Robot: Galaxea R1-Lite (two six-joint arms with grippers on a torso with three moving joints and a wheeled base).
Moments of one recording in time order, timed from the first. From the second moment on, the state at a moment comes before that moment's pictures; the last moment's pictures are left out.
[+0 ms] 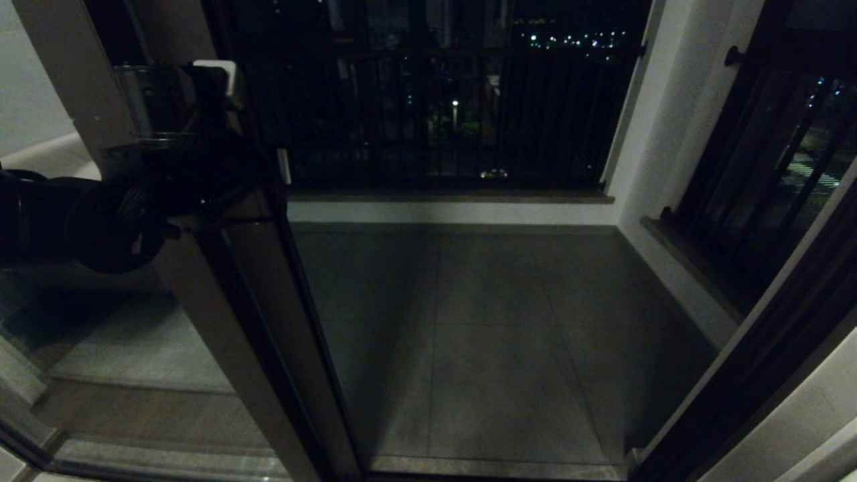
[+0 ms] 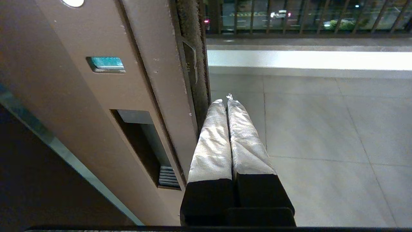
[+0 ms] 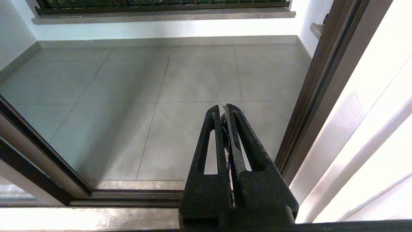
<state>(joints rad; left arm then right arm) -0.26 1.78 -1.32 -0.44 0.38 0.03 0.00 0.00 -0.01 0.02 0.00 -0.01</state>
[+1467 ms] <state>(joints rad) -0.26 1.73 -1.29 -0.44 0.36 0.03 0.00 0.00 -0.01 0.02 0.00 -0.01</state>
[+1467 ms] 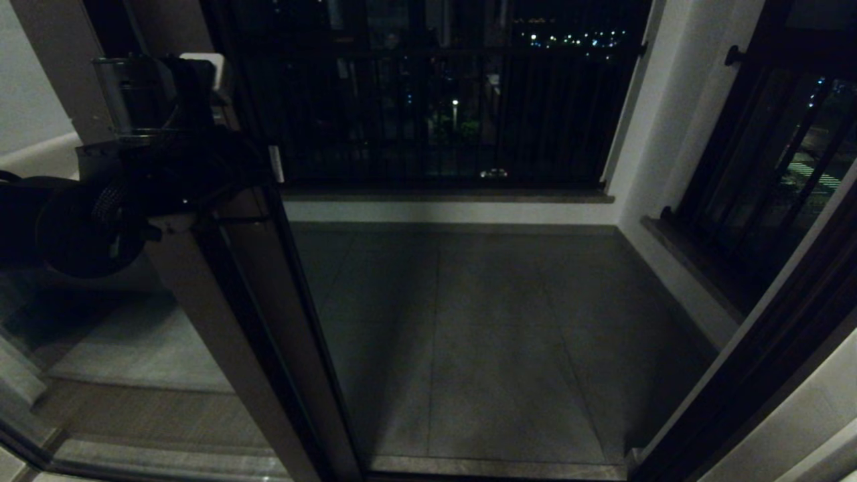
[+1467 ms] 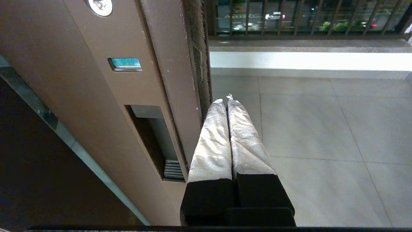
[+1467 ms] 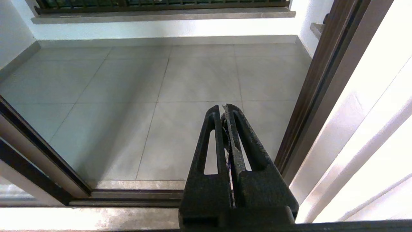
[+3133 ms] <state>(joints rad) -0.25 1.70 -1.29 -0.44 0.37 0.03 0.00 0.00 -0.01 0.02 0.00 -0.01</state>
